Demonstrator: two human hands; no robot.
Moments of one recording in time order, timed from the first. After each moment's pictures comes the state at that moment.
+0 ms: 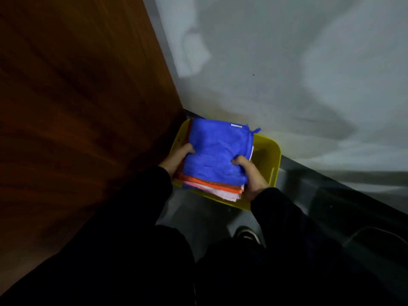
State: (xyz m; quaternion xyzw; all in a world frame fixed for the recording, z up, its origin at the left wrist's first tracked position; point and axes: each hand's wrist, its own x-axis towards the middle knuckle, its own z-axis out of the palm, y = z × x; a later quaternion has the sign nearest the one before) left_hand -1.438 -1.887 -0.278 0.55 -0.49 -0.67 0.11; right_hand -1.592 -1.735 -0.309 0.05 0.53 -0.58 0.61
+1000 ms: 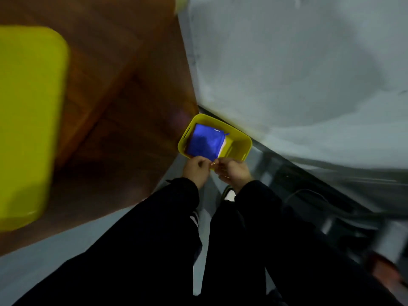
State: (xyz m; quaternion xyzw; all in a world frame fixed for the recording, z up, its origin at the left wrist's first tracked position) left_hand -1.409 -1.767 -0.007 0.61 -0.60 -0.52 -0.03; right_hand -1.526 -1.708 0.001 0.05 0.71 -0.37 0.60
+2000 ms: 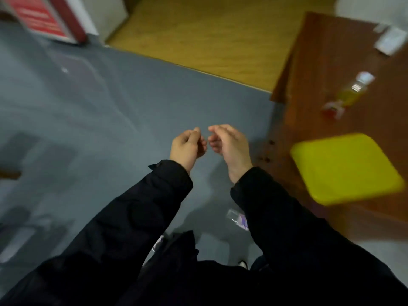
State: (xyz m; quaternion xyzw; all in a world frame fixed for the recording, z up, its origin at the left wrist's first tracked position) left_hand -0.918 -1.546 0.420 0.66 -0.07 -0.35 0.67; right_hand -1.000 -1.632 0.427 -0.55 0.38 -0.21 0.71
